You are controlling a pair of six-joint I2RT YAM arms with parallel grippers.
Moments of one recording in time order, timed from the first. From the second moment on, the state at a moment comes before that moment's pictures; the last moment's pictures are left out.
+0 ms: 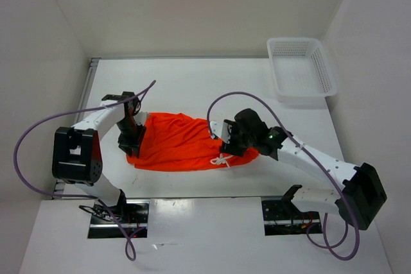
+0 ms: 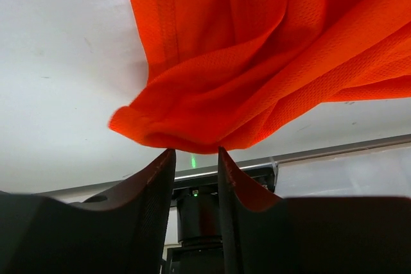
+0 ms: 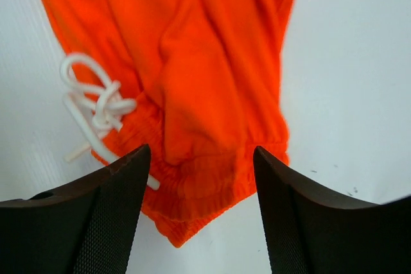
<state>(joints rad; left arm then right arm) -0.07 1.61 1.08 -1.12 0.09 0.07 0.73 1.17 0.77 -0.43 -0.15 -0.71</state>
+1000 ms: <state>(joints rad) 0.07 1.75 1.02 -1.06 0.20 0.07 0.42 1.37 0.89 -0.41 -0.46 -0.10</state>
